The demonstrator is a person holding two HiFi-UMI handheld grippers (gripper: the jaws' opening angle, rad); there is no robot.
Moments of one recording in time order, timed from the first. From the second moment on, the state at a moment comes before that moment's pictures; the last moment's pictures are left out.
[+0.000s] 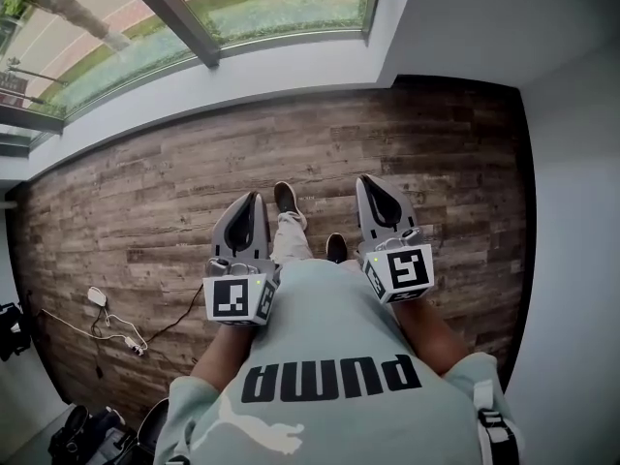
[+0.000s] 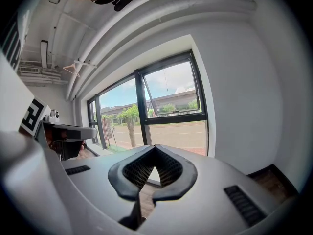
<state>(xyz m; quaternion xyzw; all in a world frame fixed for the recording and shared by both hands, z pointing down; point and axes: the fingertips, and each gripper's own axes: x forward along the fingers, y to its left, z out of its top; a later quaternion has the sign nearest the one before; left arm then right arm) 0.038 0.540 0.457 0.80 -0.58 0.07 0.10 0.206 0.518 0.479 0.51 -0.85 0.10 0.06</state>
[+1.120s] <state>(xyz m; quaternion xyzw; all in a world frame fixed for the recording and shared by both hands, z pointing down) -0.132 0.245 0.455 0.82 -0.55 0.02 0.13 0.034 0.225 0.441 0.53 -0.84 0.07 0.10</state>
